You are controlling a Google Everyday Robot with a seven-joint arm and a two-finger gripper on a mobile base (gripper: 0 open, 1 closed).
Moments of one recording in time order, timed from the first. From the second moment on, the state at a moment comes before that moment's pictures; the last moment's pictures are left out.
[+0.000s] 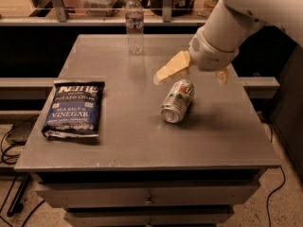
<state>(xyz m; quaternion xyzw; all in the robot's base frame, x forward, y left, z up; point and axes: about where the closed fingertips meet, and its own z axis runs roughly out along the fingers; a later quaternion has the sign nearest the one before) 0.553 -0.096 0.897 -0.11 0.98 0.12 0.14</state>
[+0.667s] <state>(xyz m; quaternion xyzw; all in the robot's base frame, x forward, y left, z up) 0.565 -0.077 0.866 -0.08 0.98 0.14 0.09</state>
